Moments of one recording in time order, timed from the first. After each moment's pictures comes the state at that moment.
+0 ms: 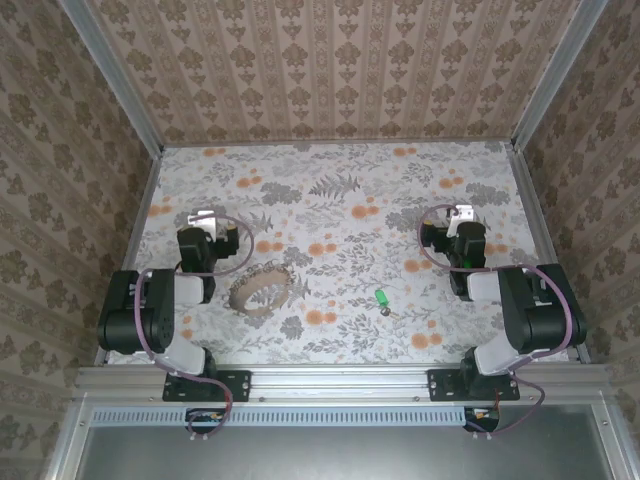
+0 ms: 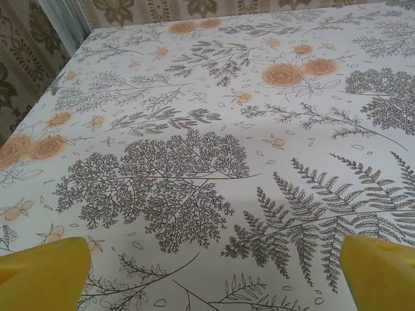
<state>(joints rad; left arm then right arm) -0.04 1.54 0.38 0.77 -0.07 0.07 0.01 1.54 0.40 0.75 0.08 0.04</state>
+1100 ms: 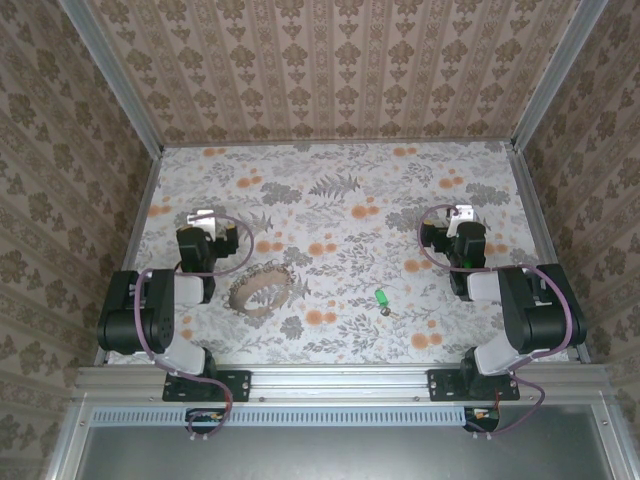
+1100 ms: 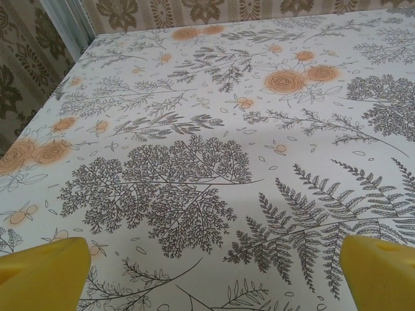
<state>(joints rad) -0.04 1.53 0.38 0.78 -0.08 0.07 0.01 1.54 0.40 0.75 0.08 0.04</state>
